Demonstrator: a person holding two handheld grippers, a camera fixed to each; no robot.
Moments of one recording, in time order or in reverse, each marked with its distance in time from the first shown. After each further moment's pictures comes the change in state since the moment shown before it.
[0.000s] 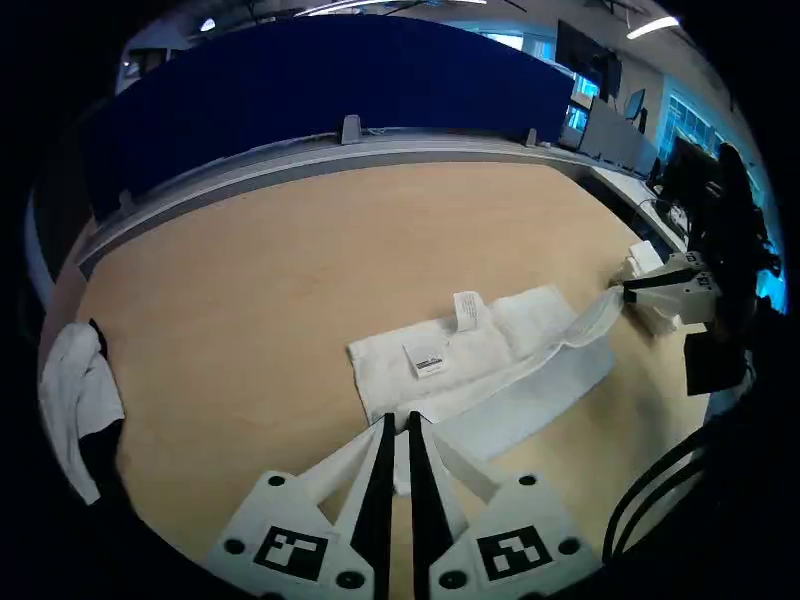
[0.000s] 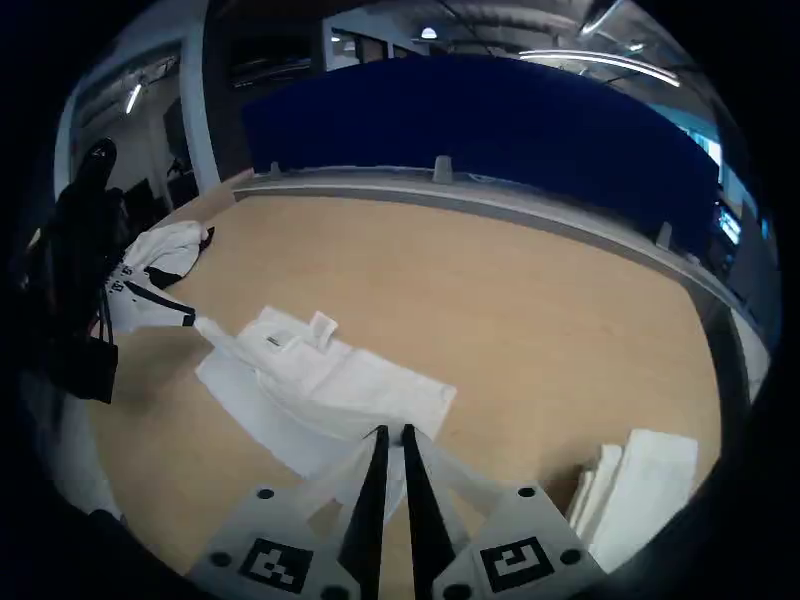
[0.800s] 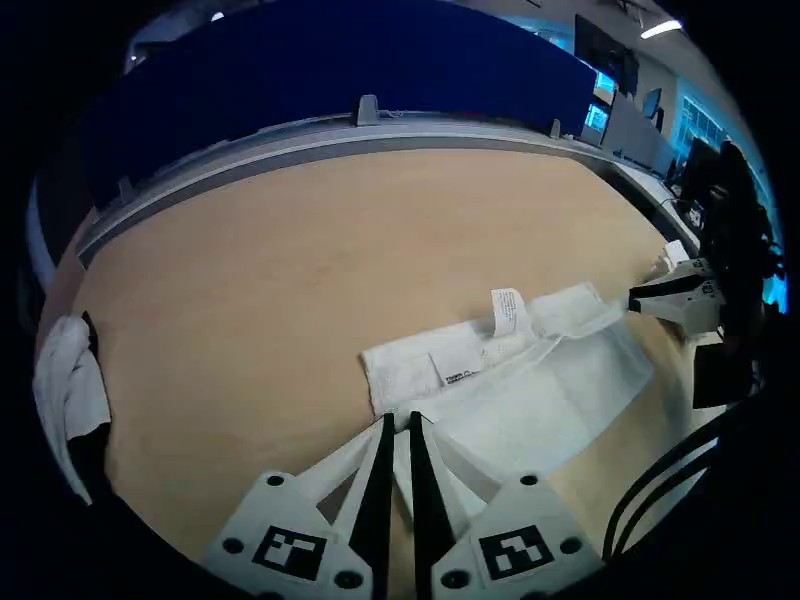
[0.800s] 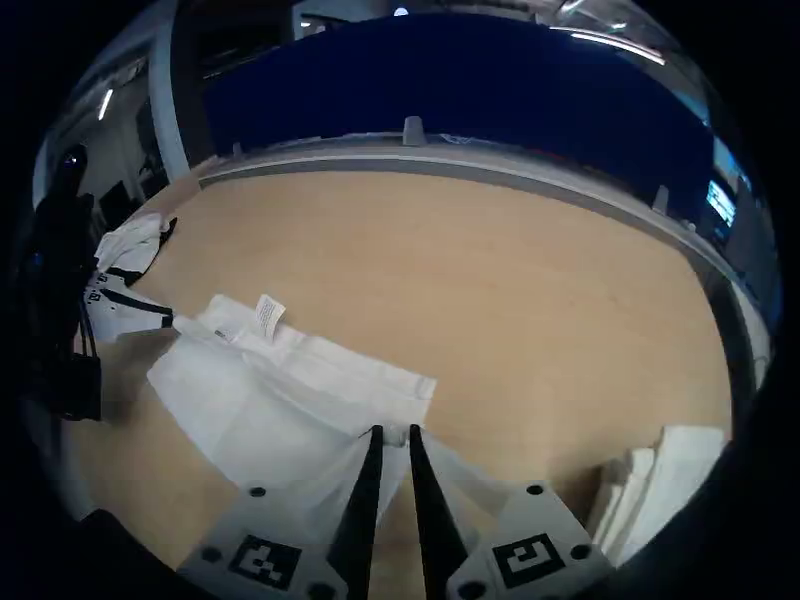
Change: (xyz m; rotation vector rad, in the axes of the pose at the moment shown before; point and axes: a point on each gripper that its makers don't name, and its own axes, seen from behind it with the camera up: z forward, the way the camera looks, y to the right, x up) left arm -0.005 -0.018 0.046 0.047 -0.020 -0.024; right arm -0.015 0.022 0.052 -0.067 -0.066 0.066
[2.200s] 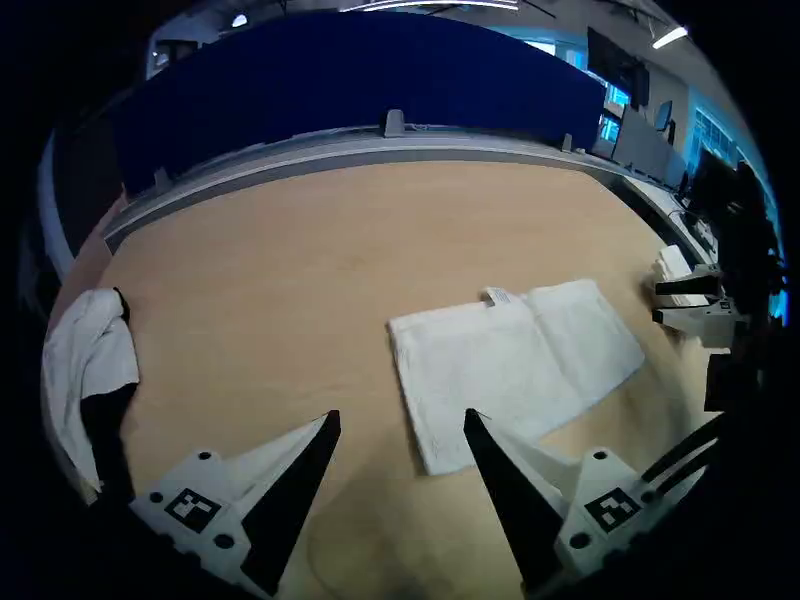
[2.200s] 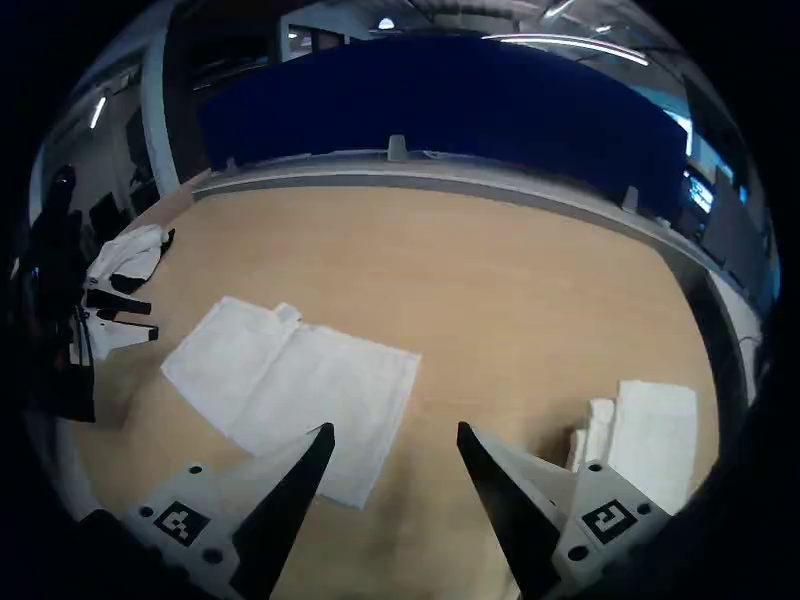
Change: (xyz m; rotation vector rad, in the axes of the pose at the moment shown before) left arm -0.026 -0.009 -0.053 0.060 0.035 -0.045; right arm -0.015 -0.001 -0.053 -0.055 0.041 0.024
